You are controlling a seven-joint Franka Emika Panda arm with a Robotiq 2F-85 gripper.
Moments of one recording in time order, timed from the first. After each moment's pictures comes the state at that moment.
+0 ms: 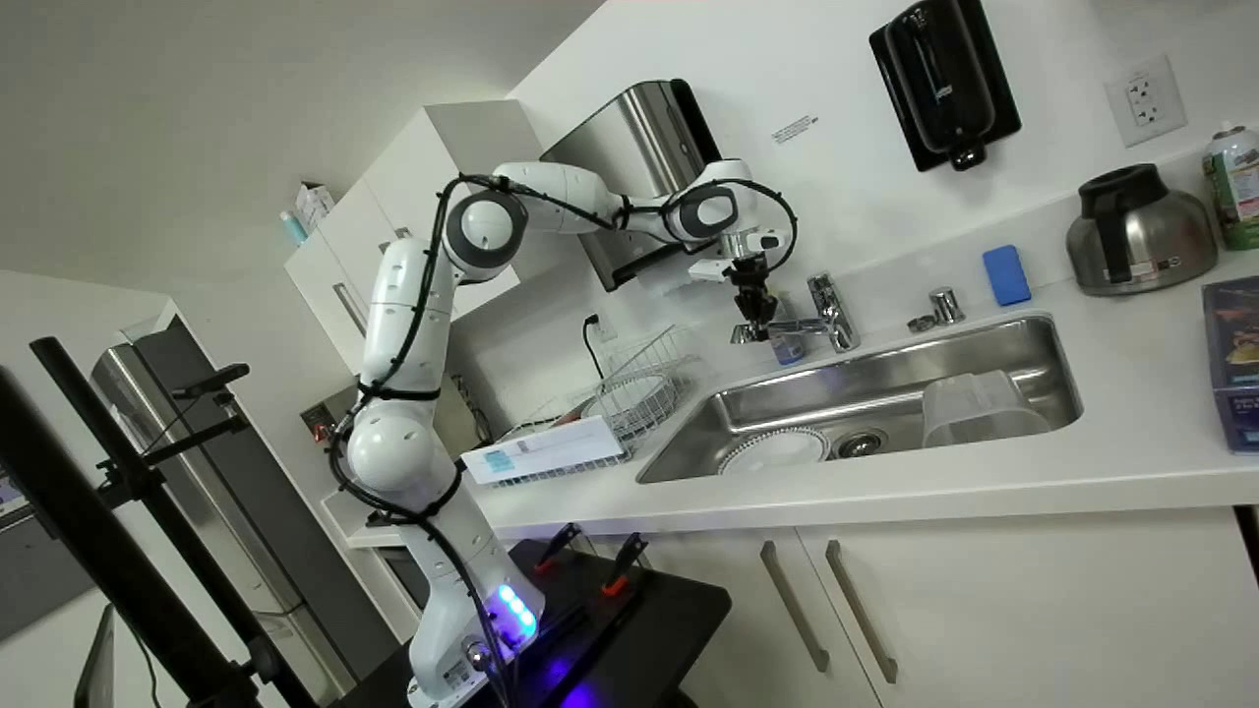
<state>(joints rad) -0.29 0.62 -0.07 -1.45 0.20 1.94 0.08</state>
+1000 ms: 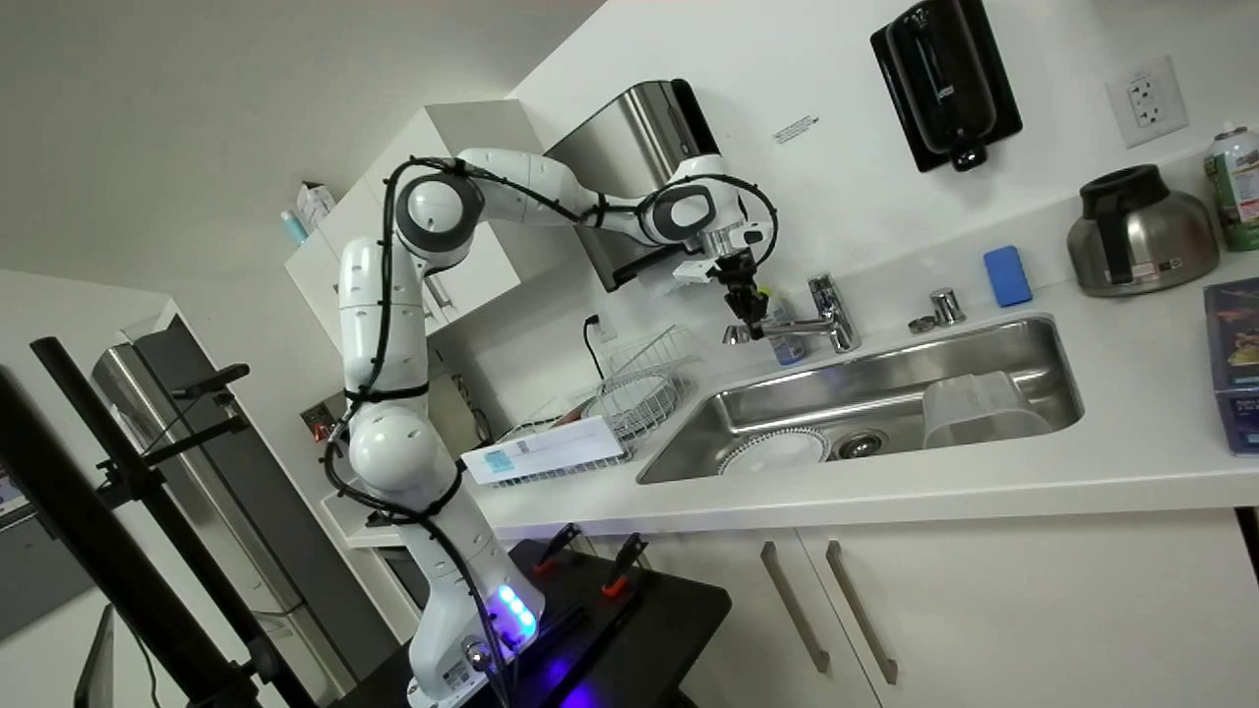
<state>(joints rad) -0.25 0.41 -0.15 -1.73 0.18 2.10 0.03</state>
